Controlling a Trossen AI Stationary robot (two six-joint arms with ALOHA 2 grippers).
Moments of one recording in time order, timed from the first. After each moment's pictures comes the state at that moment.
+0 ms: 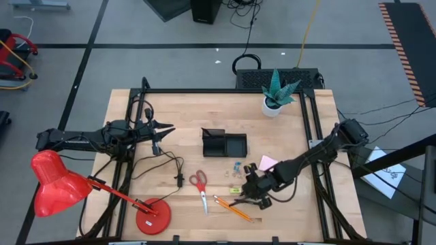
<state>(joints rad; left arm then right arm) 0.05 0.43 0.25 0.21 -0.18 0.25 0.48 1.68 1.00 -0.44 0.08 0.08</state>
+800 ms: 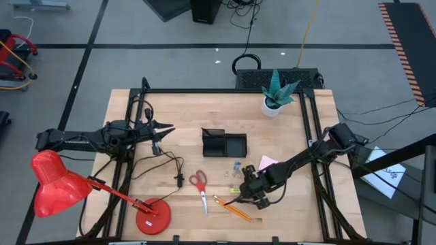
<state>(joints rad) 0.05 0.43 0.25 0.20 -0.19 0.25 0.45 1.85 0.96 -0.41 0.03 0.09</state>
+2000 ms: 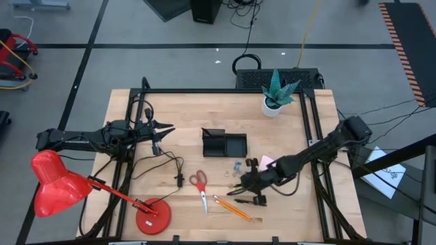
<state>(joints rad) 0.05 0.43 0.25 0.20 -0.19 0.25 0.44 1.60 0.96 -0.35 0.16 0.23</state>
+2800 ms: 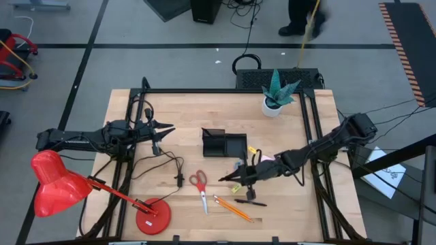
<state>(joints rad) 0.05 0.43 0.25 0.20 -0.18 0.25 0.37 1.53 0.82 0.29 0.21 -0.05</state>
